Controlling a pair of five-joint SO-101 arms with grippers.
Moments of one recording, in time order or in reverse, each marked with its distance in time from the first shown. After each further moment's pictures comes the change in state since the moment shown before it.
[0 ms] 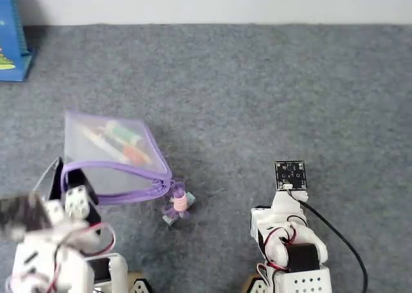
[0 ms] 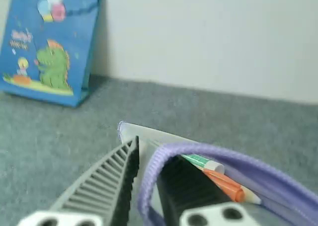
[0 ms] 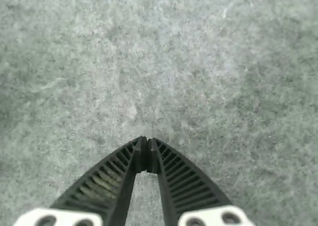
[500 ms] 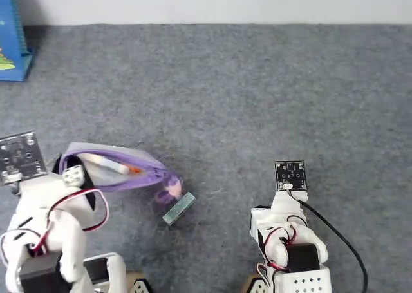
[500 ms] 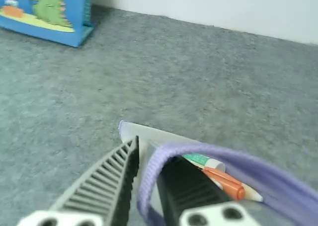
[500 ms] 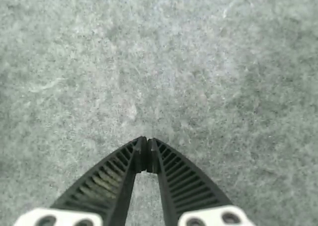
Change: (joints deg) left arm -4.7 16.2 -4.9 3.0 0.0; right arm 0.0 0.0 0.0 0.0 0.0
